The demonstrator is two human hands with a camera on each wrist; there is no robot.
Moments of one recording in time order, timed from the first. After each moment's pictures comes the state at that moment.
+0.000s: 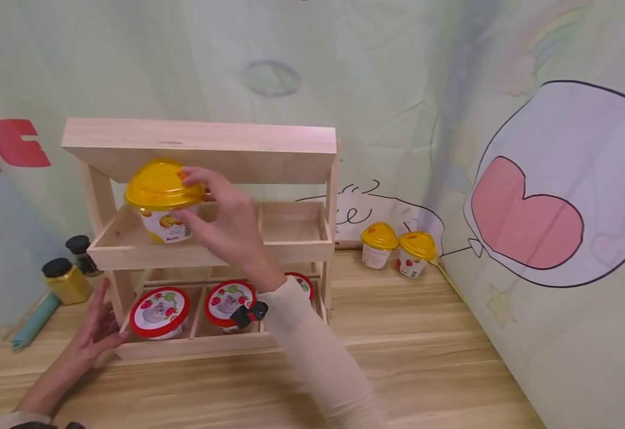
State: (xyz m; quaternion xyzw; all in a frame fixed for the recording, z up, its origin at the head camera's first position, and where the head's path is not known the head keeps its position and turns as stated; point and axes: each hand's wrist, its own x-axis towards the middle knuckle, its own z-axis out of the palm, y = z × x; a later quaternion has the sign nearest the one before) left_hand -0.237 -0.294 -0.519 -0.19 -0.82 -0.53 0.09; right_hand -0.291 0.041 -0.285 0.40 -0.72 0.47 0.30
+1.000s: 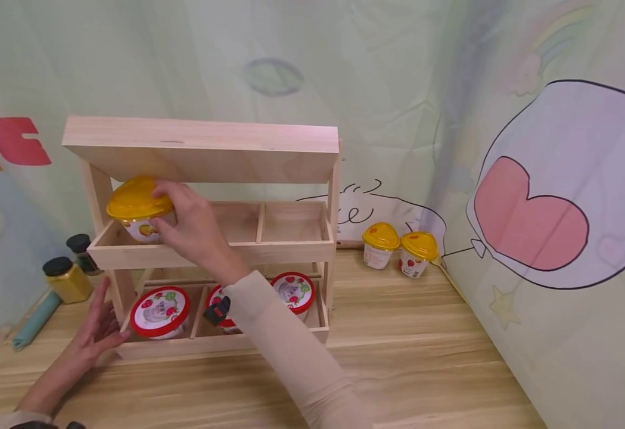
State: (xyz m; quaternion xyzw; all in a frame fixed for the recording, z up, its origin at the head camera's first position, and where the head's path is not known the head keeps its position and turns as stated) left_hand -0.239 -0.294 -0.520 -0.18 -0.82 -0.54 0.07; right_hand -0.317 -0.020 -0.308 0.37 -0.81 0.39 0.24
